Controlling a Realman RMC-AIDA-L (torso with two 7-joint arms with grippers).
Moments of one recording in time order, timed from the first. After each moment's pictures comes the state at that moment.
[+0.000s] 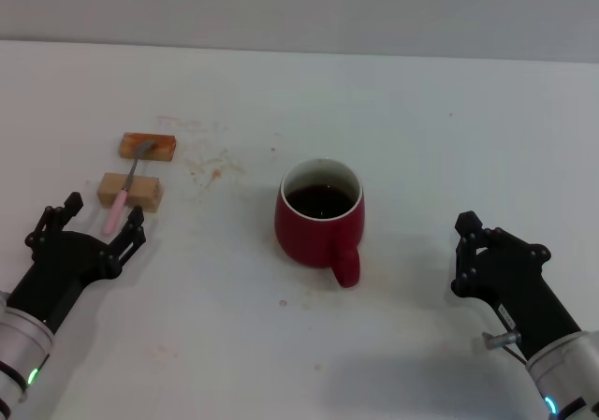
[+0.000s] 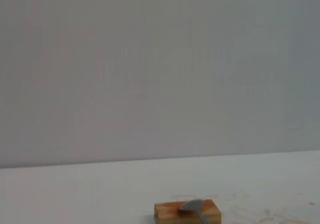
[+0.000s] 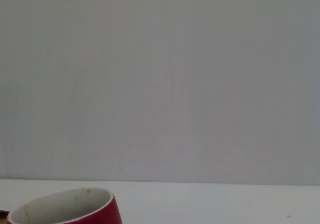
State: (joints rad) left arm -0.18 -2.07 -0.92 -0.33 2.67 1.05 -0.16; right arm 0.28 2.09 0.05 0.52 -1.69 -1.24 -0.13
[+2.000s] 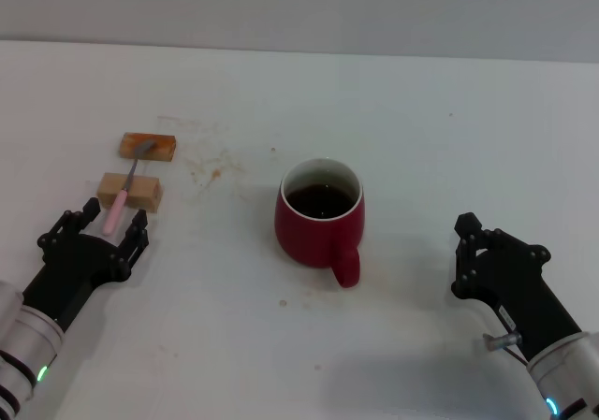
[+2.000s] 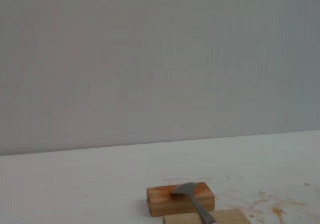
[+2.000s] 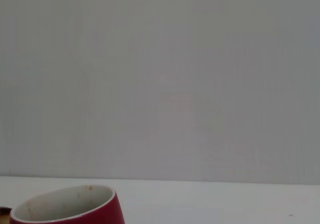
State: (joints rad) left arm -0.20 -2.07 -0.91 -0.32 2.67 0.99 -0.14; right arm 0.28 2.09 0.04 0.51 -1.69 -1.24 -0.12
